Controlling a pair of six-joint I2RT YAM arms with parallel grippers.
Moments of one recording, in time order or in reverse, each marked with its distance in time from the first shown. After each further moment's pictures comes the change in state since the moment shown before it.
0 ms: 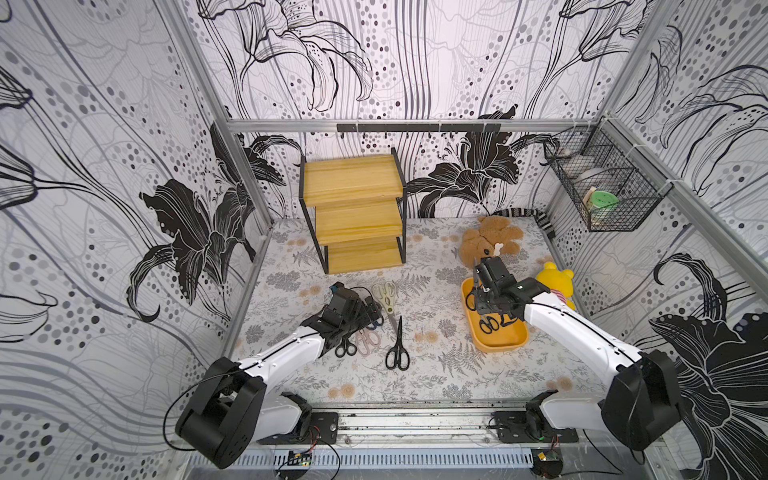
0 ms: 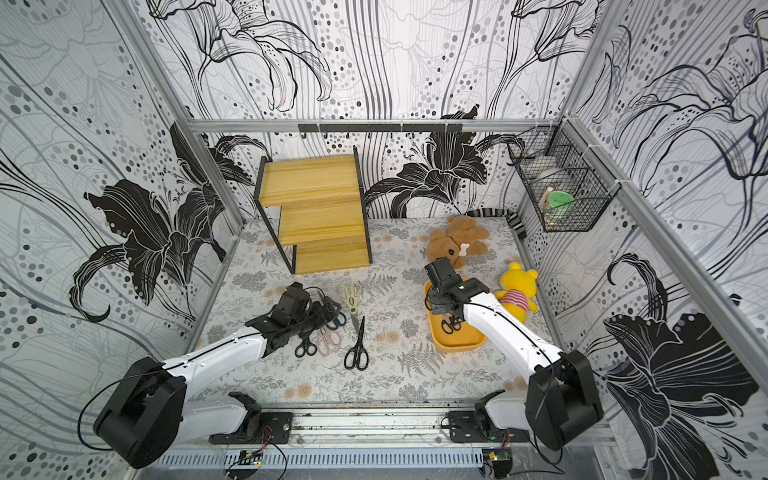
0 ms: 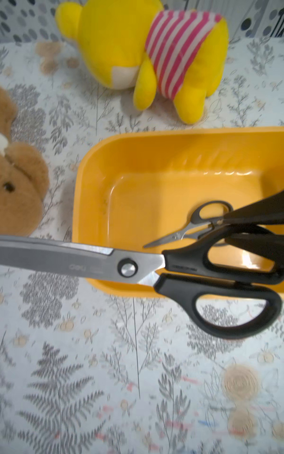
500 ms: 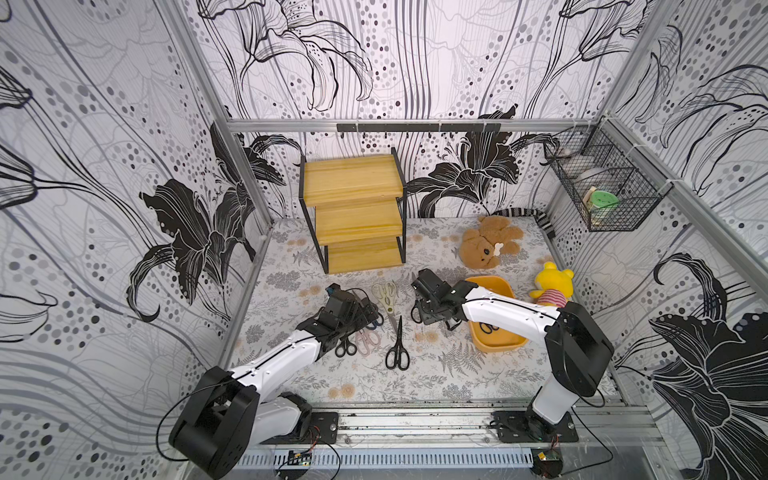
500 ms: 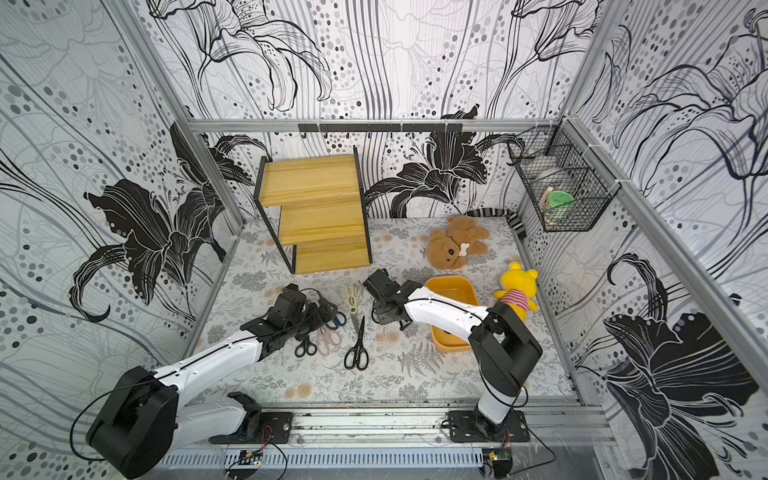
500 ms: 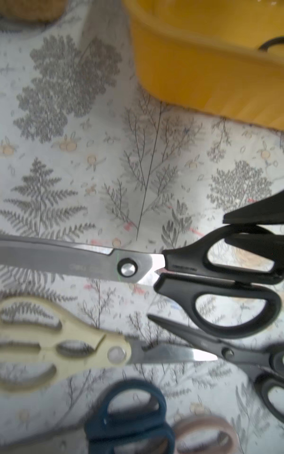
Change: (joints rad) left arm 0.013 -0.051 -0.021 -0.035 -0.017 0.004; right arm 0.345 0.370 0.191 0.129 -0.065 0.129
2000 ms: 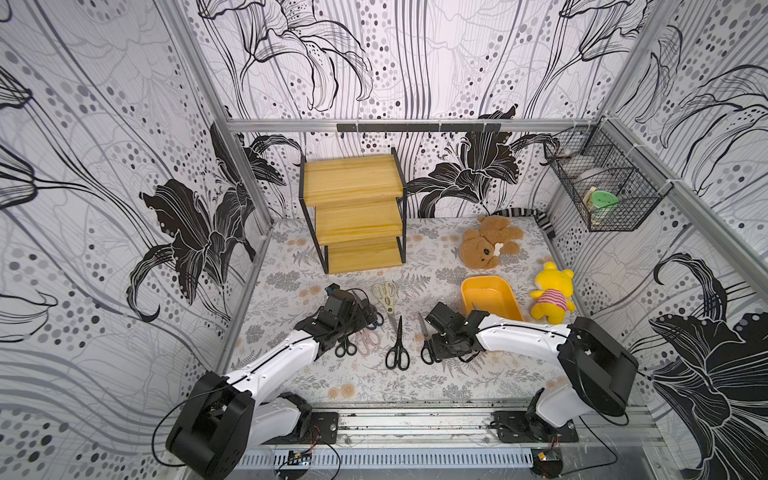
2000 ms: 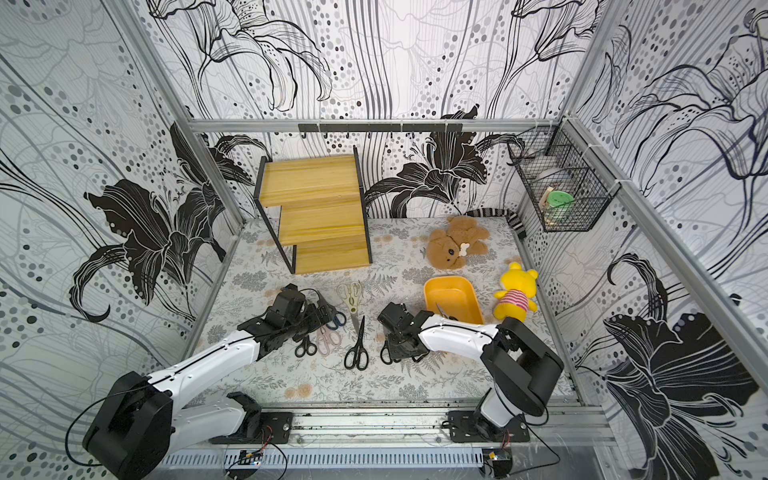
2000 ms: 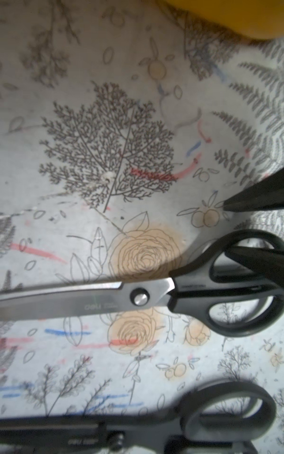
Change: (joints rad) left arm 0.000 -0.036 0.013 -0.078 -0.002 0.026; right arm 0.101 -0.120 -0.348 0.090 -0.184 0.285
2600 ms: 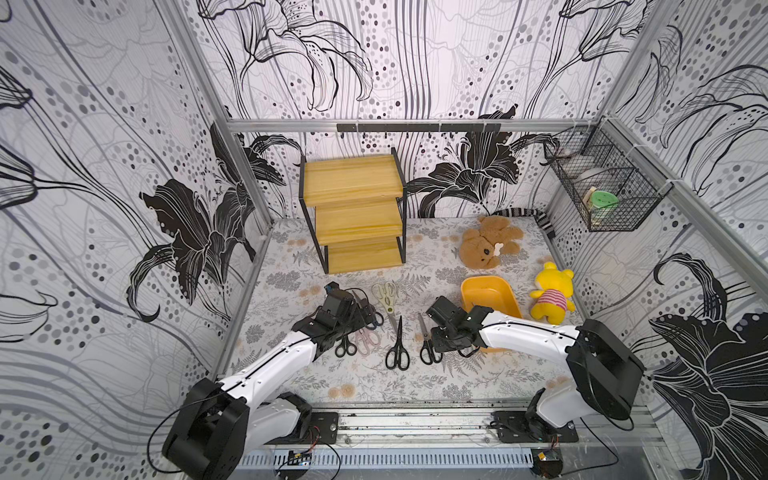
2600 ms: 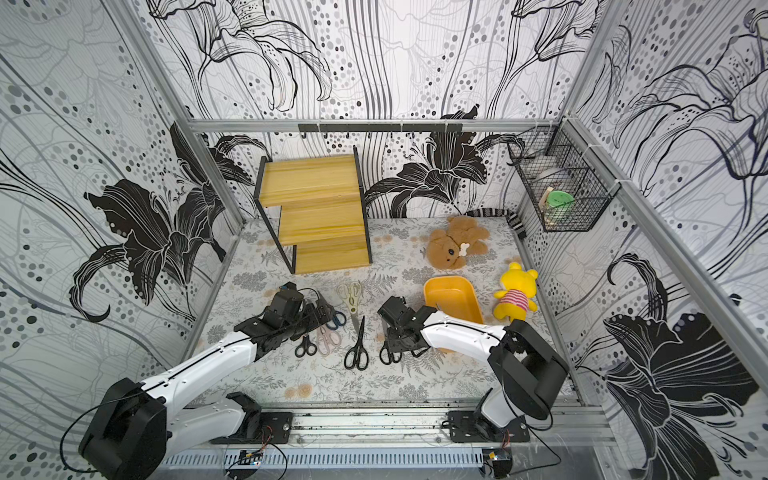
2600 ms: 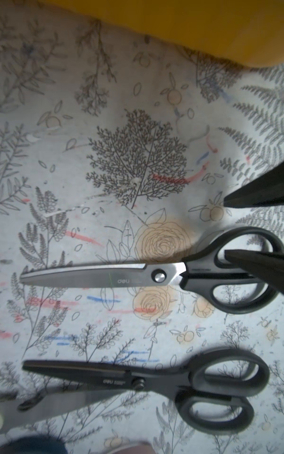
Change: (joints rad) left arm 0.000 -0.030 0.020 -0.045 -0.021 0.045; right arm -0.013 -0.031 0.037 -0.013 0.006 -0.016
